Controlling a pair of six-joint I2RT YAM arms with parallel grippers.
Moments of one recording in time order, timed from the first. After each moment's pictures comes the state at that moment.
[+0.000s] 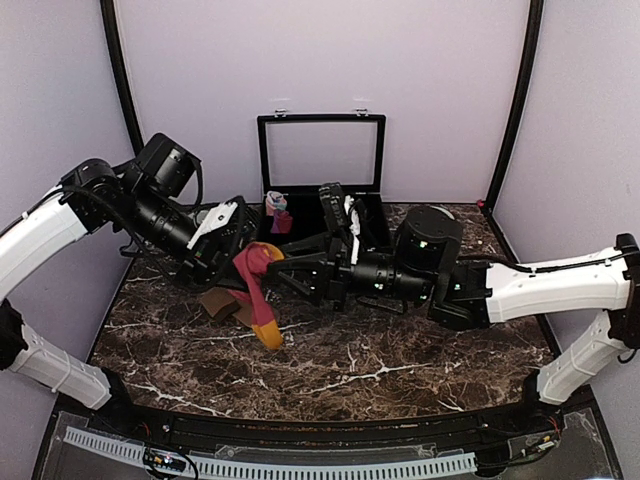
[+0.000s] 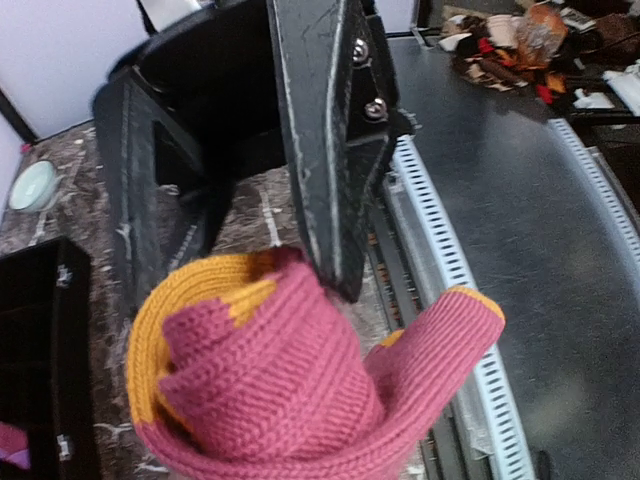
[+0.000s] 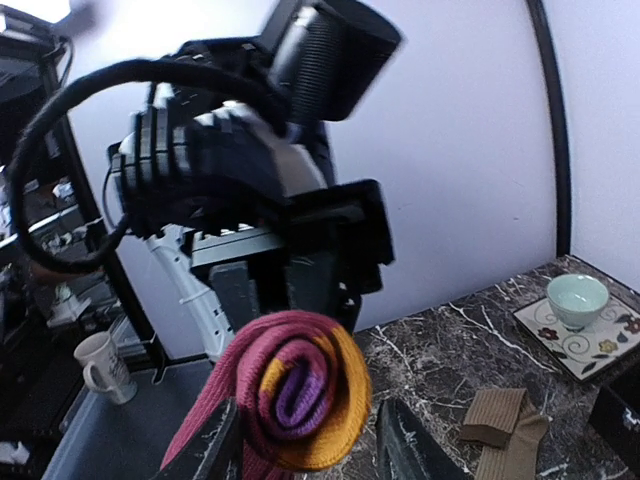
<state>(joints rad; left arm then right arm) -0.80 1.28 1.48 -1.07 0.66 0.72 1.20 1.46 1.00 0.55 -0.26 0.31</state>
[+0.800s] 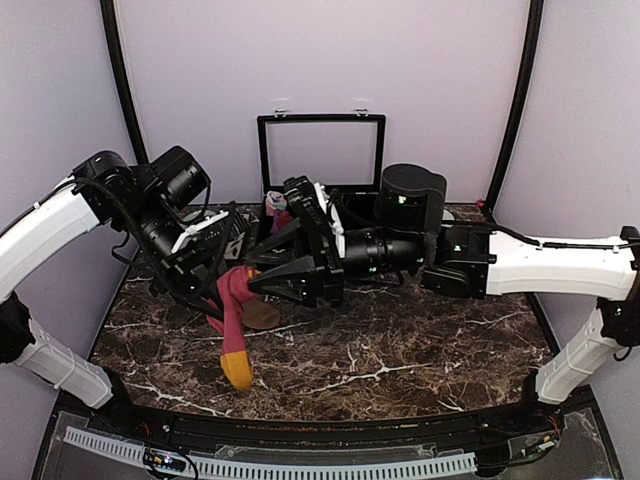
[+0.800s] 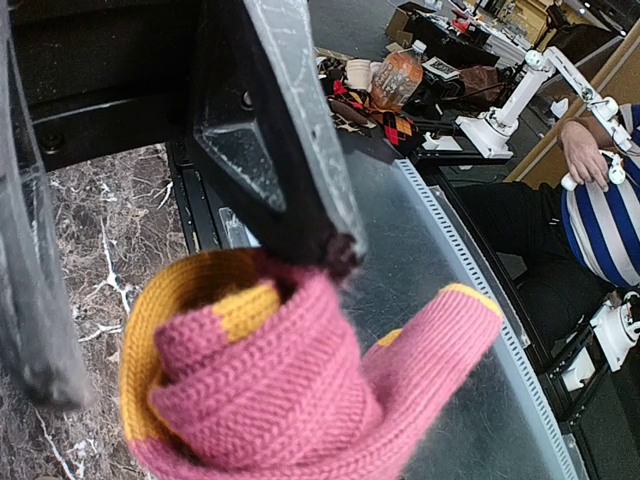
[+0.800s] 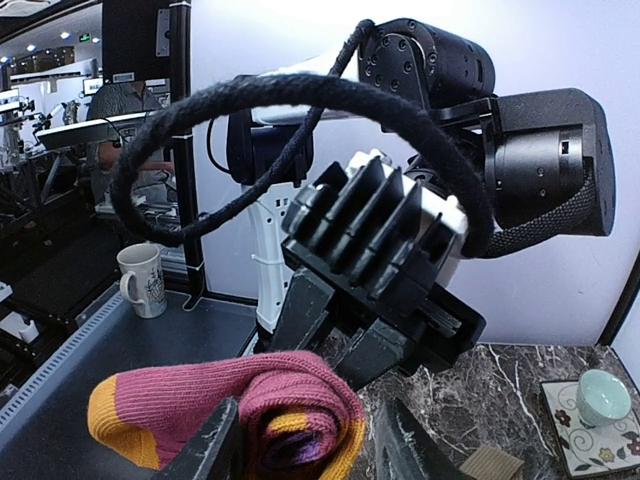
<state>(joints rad) -0.80 1.36 1.55 -1.39 1.03 0.77 1.20 1.51 1.27 0.23 -0.58 -0.04</state>
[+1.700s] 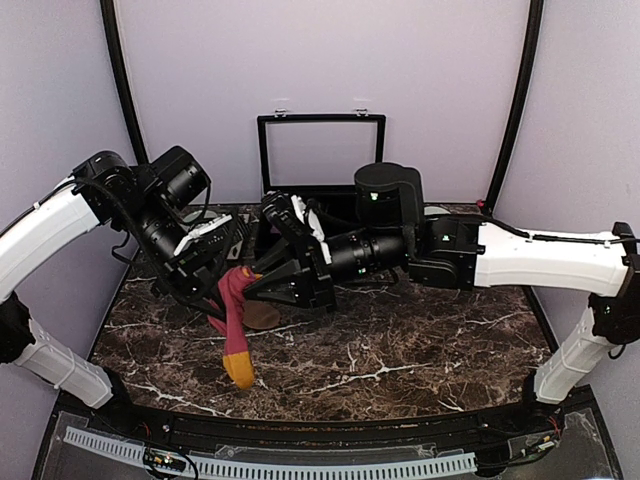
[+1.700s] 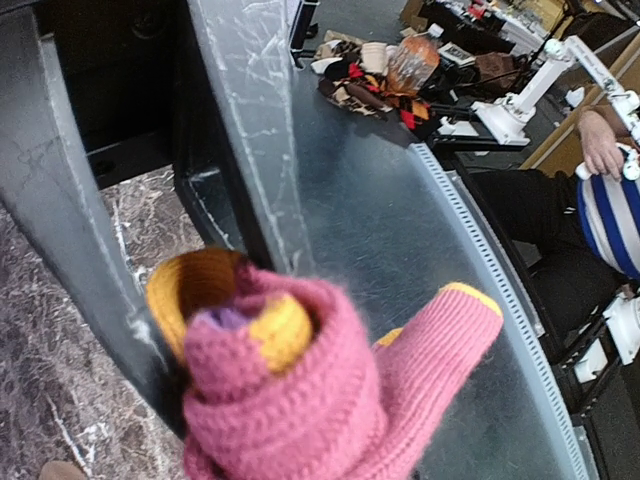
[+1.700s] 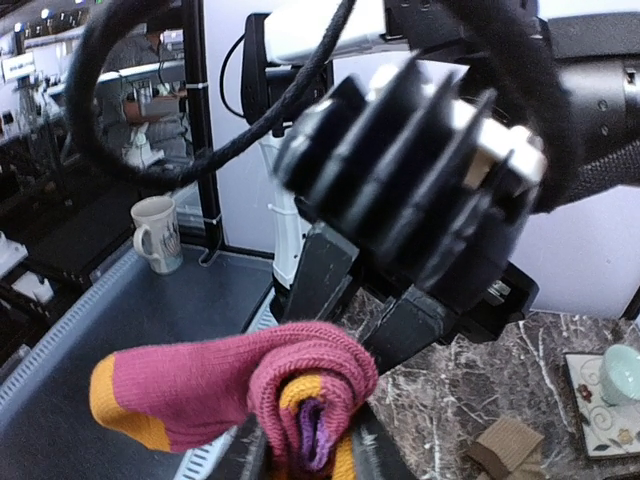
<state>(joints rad) -0.80 1.36 1.55 -1.39 0.99 0.78 1.19 1.57 1.38 0.02 -0.65 -0.12</state>
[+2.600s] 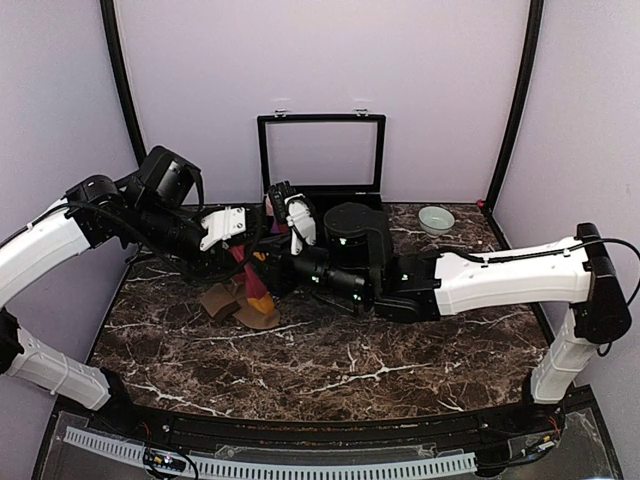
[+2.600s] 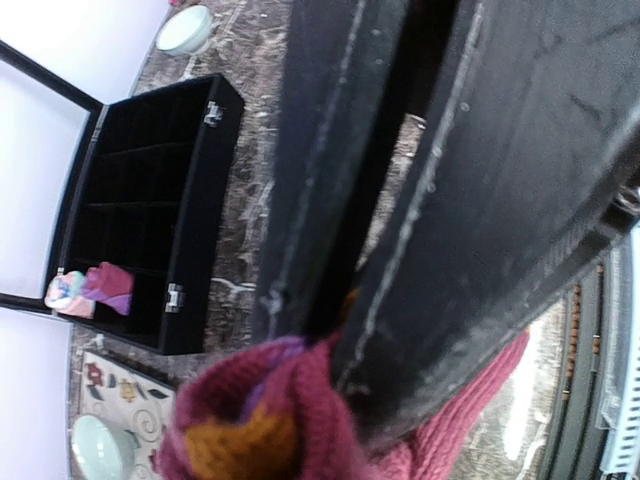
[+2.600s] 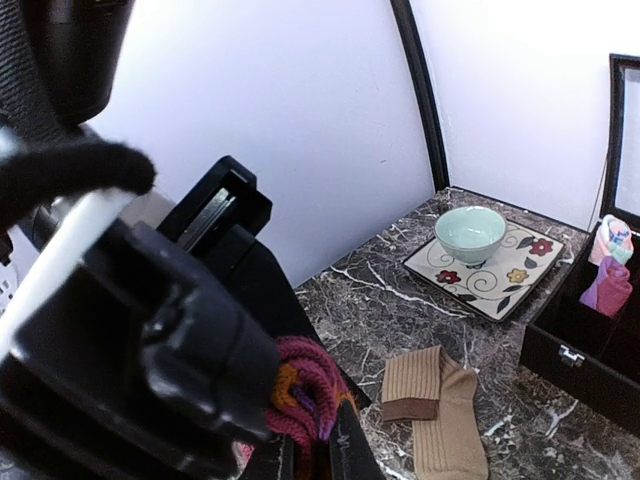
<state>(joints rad) -0.79 1.25 1.37 -0.96 0.17 0.65 1.26 1.70 1.32 0.27 0.13 0.33</state>
